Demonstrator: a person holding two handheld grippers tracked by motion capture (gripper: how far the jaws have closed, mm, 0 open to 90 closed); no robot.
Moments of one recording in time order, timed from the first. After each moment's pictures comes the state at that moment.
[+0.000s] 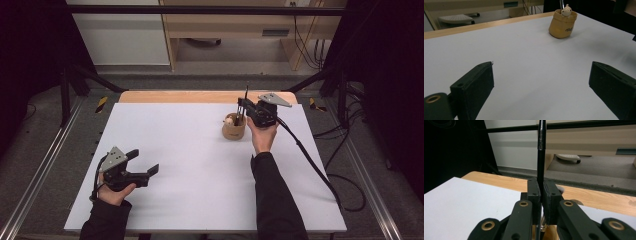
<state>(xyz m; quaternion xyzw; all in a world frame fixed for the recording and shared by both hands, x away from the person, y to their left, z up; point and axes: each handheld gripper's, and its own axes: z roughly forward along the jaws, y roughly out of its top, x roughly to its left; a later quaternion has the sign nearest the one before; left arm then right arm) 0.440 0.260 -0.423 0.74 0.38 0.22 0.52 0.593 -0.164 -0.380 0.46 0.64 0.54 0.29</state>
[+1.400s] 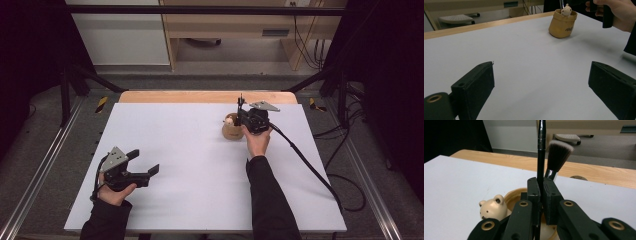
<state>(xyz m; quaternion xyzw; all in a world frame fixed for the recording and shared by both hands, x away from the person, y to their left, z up) 0.440 0.259 -0.423 0.74 0.38 0.22 0.51 0.609 -0.154 -0.426 0.48 0.68 0.49 0.26</state>
